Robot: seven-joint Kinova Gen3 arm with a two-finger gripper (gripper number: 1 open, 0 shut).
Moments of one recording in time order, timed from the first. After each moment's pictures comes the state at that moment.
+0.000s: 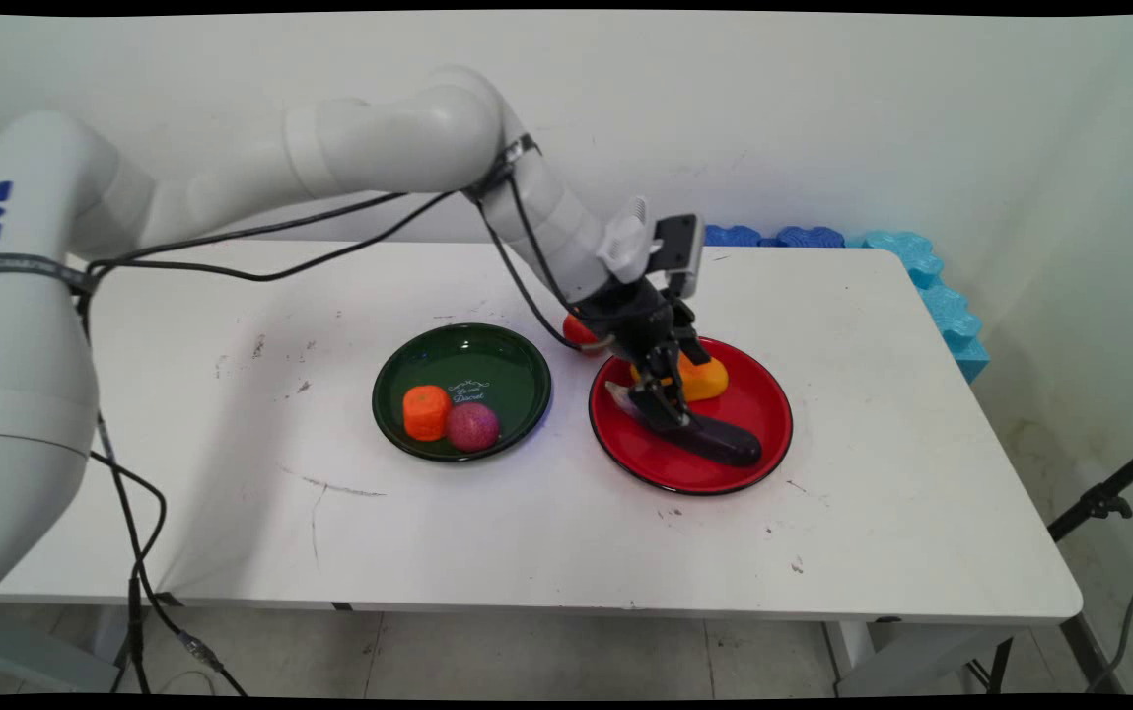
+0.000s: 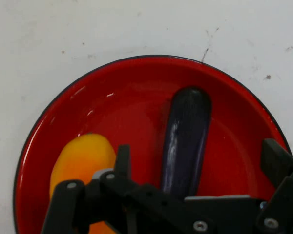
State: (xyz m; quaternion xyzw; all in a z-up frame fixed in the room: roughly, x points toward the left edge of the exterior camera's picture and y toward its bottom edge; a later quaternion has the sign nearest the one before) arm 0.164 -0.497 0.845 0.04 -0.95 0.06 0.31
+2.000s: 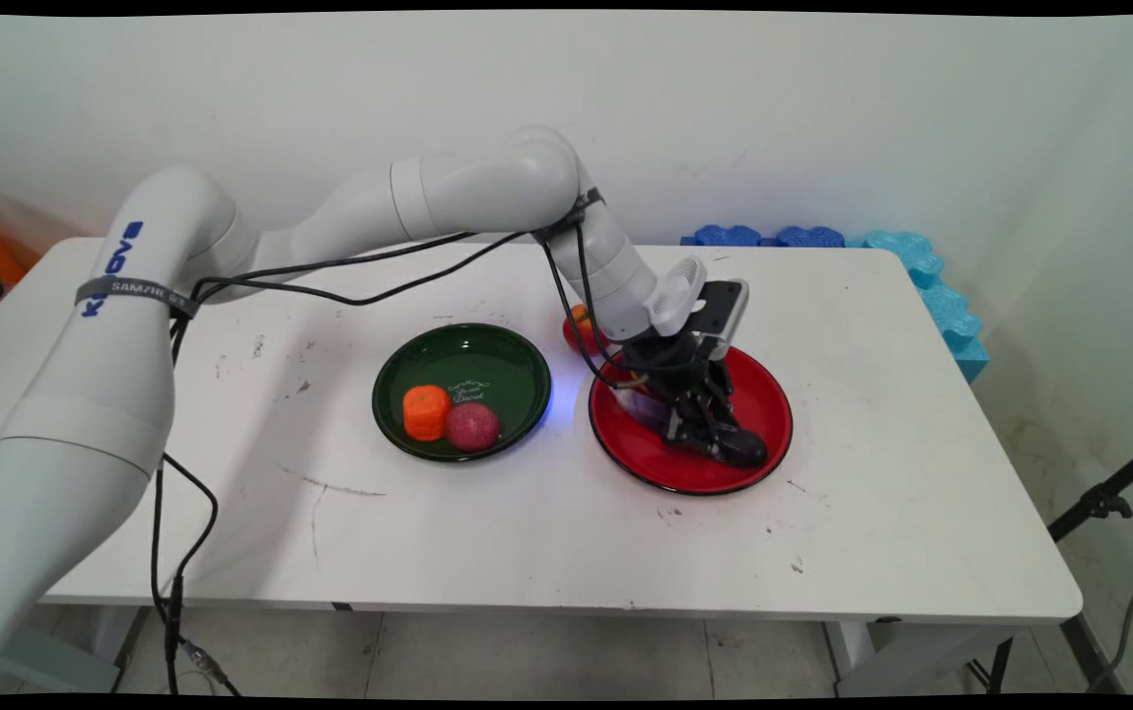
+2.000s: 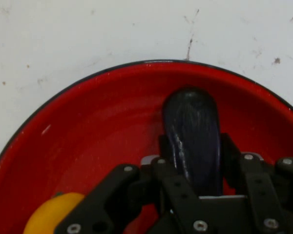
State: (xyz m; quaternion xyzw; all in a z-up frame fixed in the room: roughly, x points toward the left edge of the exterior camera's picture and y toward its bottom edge) arm 0.121 -0.529 0.786 -0.07 -0.95 0.03 0.30
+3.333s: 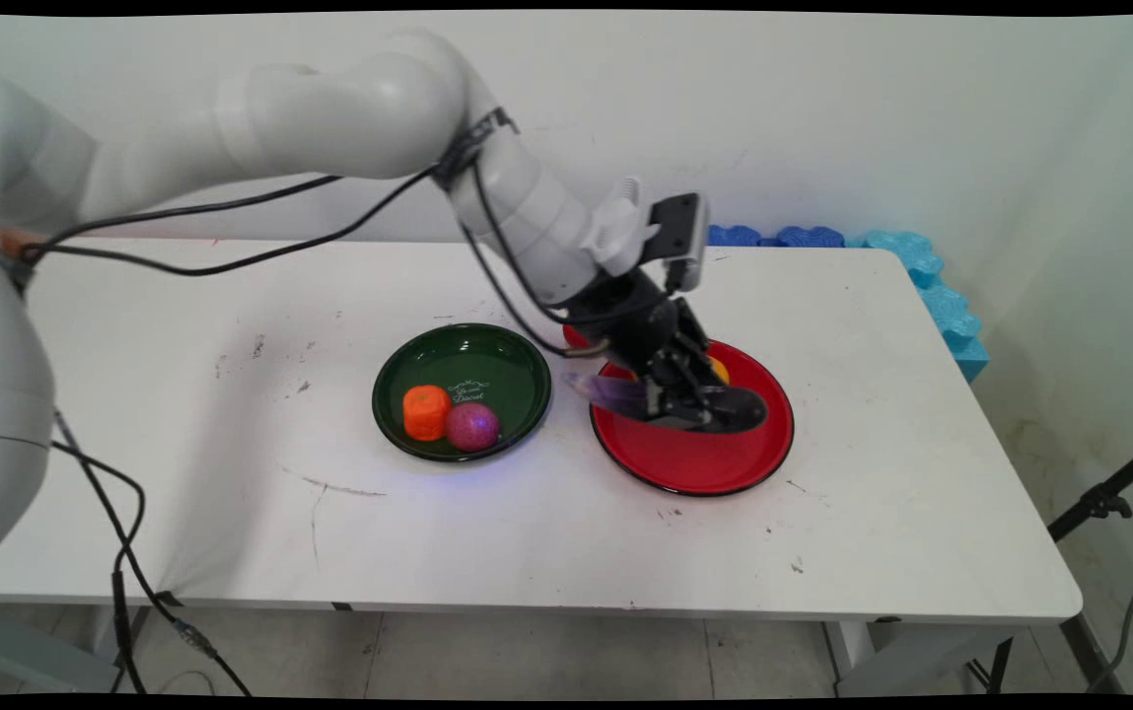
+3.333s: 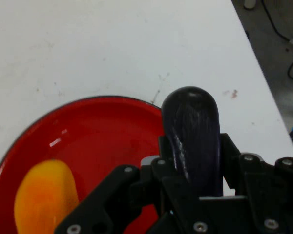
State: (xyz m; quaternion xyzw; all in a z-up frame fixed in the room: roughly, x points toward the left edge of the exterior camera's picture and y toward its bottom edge) arm 0.164 -0.435 0.895 0.05 -0.94 0.06 0.34
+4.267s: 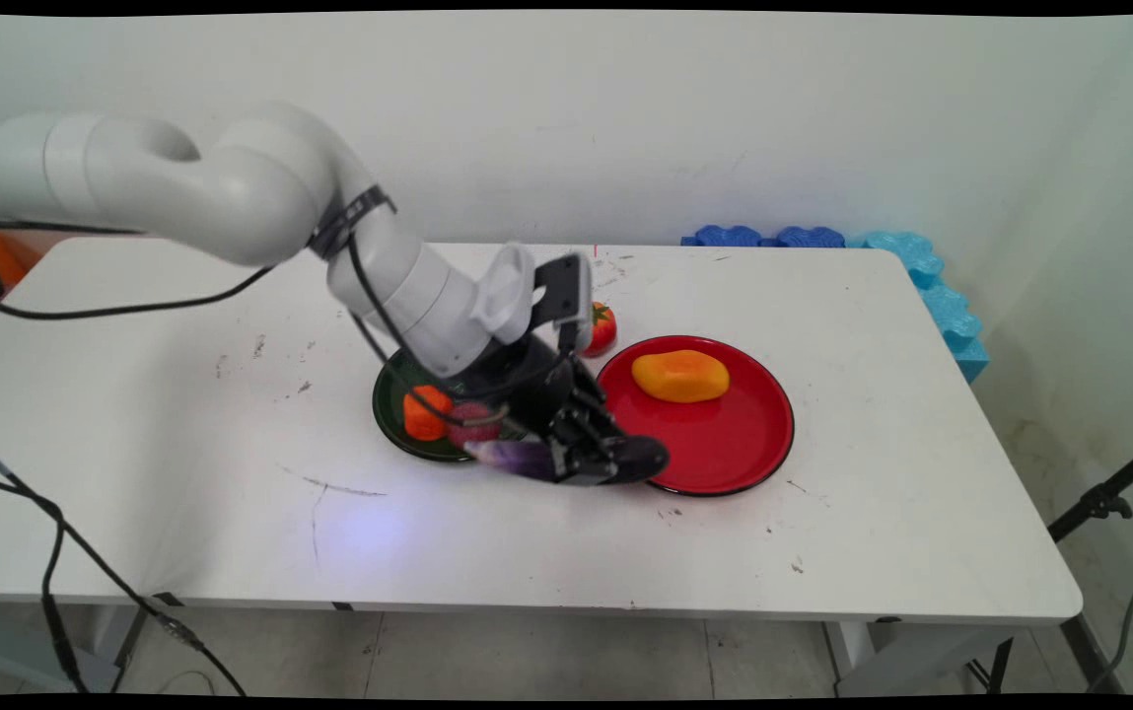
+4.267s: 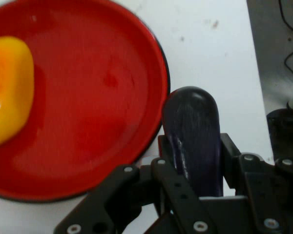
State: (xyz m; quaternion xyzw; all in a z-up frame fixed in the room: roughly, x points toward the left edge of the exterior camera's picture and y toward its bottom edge) arm 0.226 -0.363 0.861 0.16 -0.93 0.05 0.31
